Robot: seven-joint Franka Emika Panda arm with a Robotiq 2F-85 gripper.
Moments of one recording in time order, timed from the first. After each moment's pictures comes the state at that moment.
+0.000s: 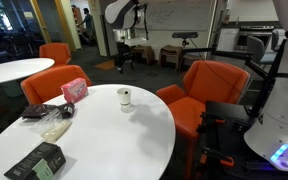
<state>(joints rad) -0.17 0.55 -0.14 -1.59 0.16 2.04 -0.14</state>
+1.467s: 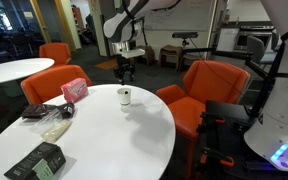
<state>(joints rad) -0.18 0.65 -0.11 -1.56 0.17 2.04 -0.05</state>
